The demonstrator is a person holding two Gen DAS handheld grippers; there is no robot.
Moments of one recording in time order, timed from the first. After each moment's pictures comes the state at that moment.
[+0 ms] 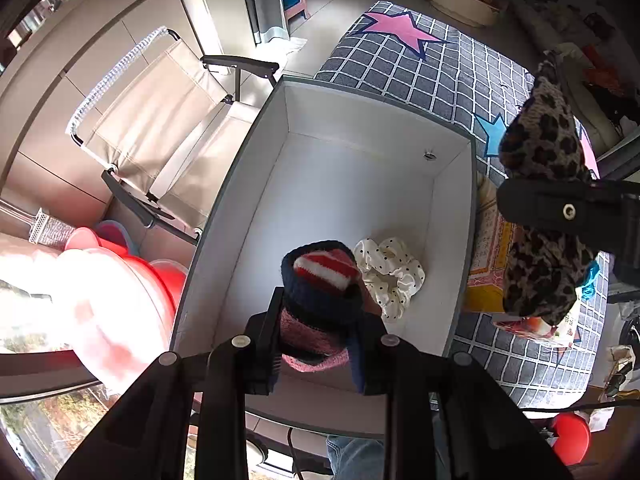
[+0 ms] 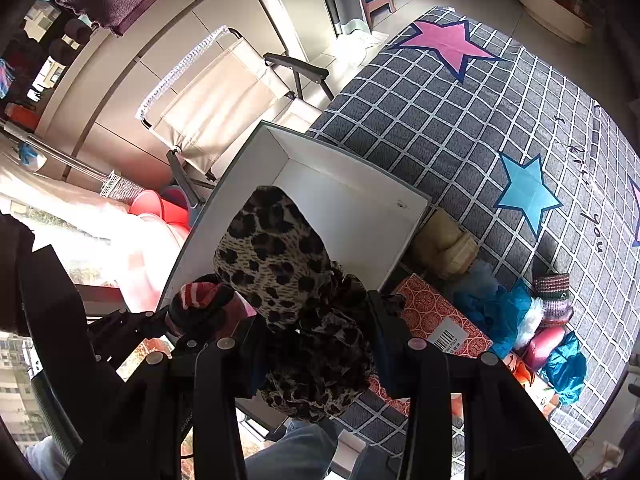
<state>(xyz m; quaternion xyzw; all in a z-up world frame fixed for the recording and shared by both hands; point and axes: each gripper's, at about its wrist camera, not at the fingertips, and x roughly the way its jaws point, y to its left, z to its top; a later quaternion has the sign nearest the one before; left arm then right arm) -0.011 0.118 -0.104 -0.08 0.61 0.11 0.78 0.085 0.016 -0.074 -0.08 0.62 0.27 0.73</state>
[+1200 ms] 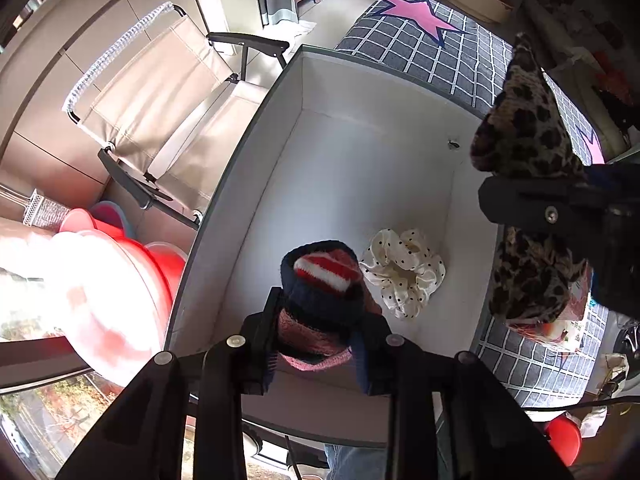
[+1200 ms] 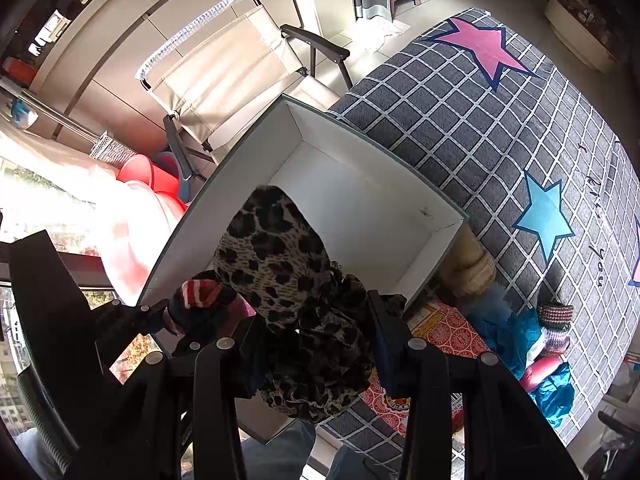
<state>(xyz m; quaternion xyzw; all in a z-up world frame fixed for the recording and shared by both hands) -0.008 0.134 -0.128 -0.11 0.63 0.11 0.76 0.088 0.059 -0.095 -0.15 0.63 0.28 0.71</state>
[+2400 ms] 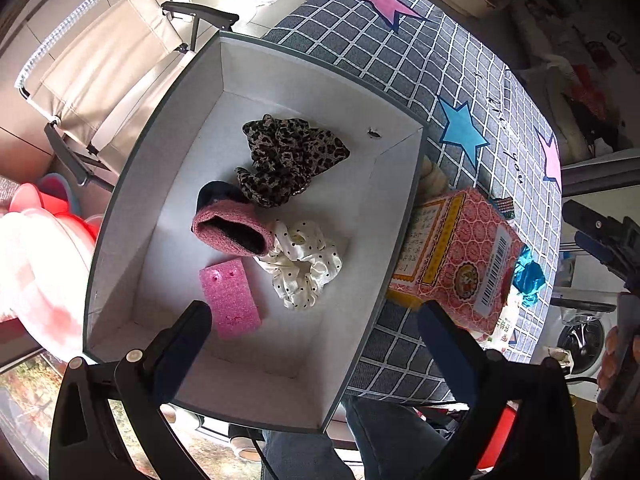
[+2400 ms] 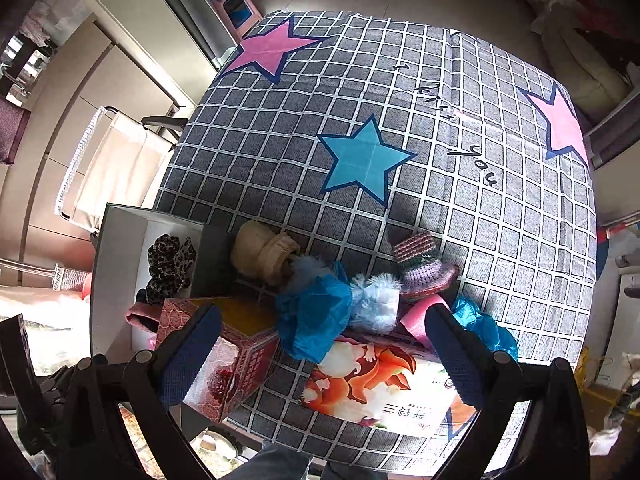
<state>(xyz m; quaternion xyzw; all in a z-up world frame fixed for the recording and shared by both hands) 0.025 0.100 -0.112 -0.19 0.66 0.04 0.72 0.144 -0.157 -0.083 0.01 0.63 0.09 0.77</state>
